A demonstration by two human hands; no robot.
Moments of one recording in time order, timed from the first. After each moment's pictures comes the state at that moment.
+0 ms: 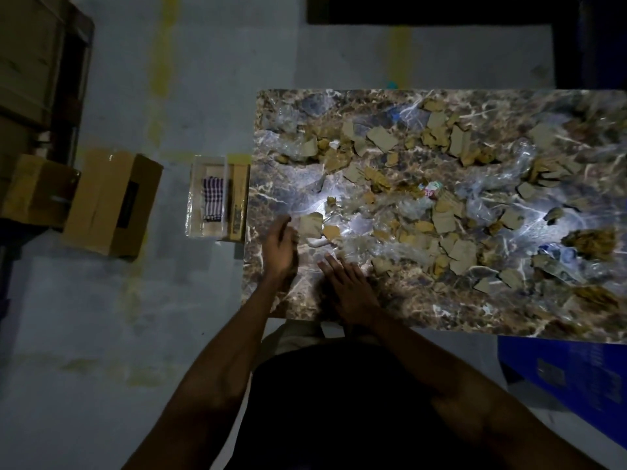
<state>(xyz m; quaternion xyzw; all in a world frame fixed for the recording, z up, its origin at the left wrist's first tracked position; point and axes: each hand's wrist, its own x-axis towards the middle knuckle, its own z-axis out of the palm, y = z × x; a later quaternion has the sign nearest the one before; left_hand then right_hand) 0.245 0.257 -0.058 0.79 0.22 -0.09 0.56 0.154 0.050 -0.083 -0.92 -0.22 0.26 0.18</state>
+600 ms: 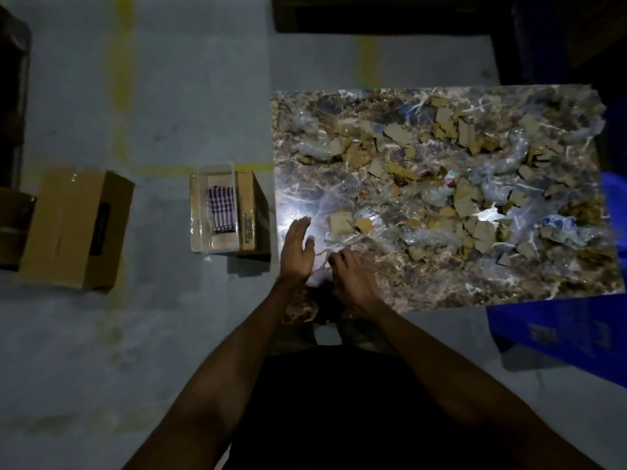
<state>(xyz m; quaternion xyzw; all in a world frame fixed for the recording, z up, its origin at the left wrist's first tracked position) 0.247 0.340 -0.092 0.85 0.01 -0.11 0.51 0.176 0.179 -0.049 -0.98 -0.07 0.15 0.15</state>
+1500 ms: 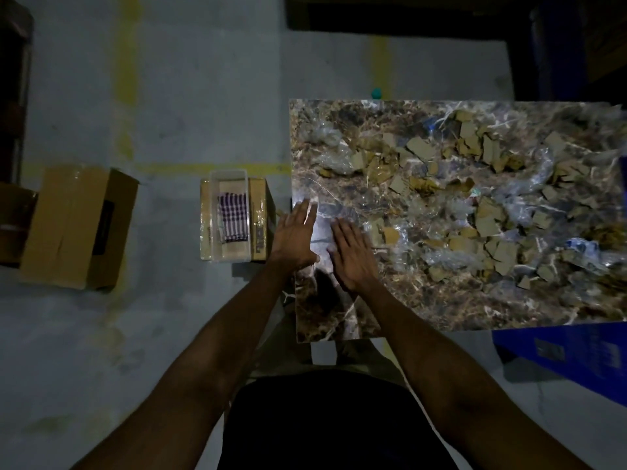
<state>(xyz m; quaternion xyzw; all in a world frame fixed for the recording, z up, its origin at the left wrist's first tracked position) 0.343 0.385 -0.077 0.94 -0.20 -0.25 0.12 0.263 0.203 -0.088 -0.97 -0.02 0.14 0.19</state>
